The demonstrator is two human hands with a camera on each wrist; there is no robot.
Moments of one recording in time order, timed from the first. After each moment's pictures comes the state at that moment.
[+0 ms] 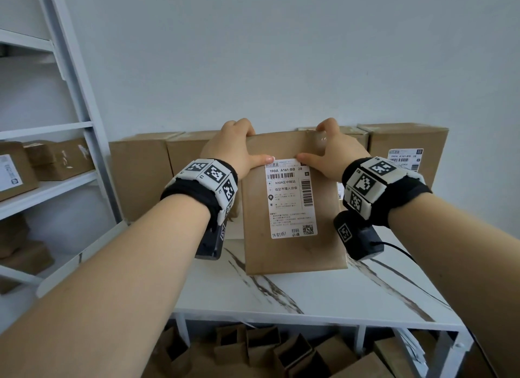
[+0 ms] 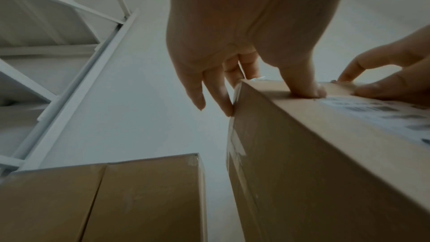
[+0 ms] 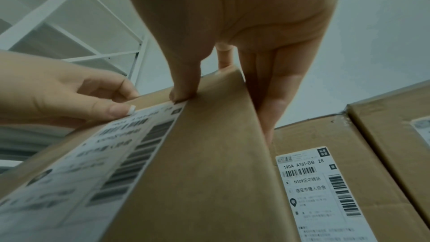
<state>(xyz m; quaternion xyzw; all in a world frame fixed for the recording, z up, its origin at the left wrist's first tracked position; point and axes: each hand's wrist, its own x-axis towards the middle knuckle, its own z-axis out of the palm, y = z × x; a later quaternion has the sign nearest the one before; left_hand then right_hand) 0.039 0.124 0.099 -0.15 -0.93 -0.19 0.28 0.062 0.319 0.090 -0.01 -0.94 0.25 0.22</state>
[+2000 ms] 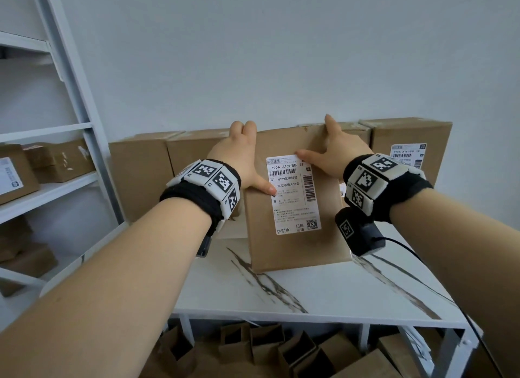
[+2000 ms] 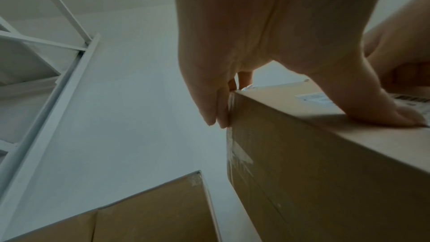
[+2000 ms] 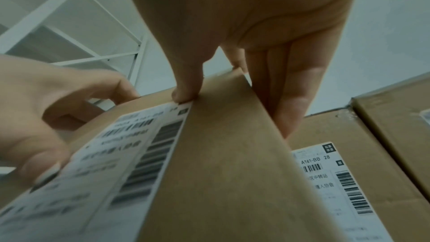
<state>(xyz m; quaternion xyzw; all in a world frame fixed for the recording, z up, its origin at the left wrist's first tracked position) 0.053 0.132 0.097 -0.15 -0.96 -0.05 0.22 0.056 0.320 0.087 -0.05 -0.95 0.22 0.22</state>
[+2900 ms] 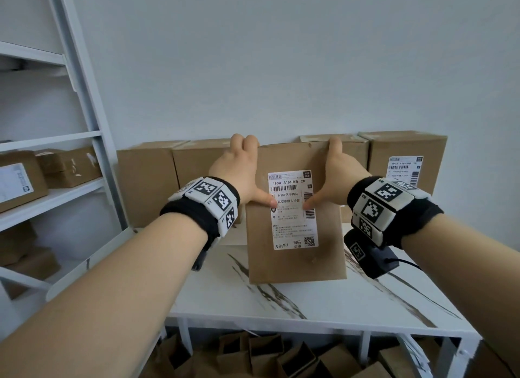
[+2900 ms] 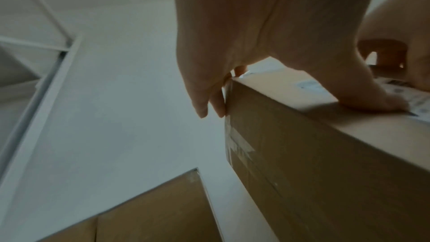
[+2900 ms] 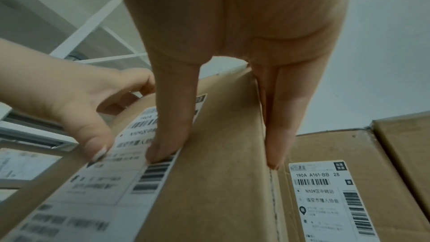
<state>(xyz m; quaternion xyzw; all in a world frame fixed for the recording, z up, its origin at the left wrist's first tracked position) 0.065 0.127 0.090 -0.16 -0.96 -0.05 0.24 0.090 0.308 0.084 -0.02 -0.96 0.23 0.17</state>
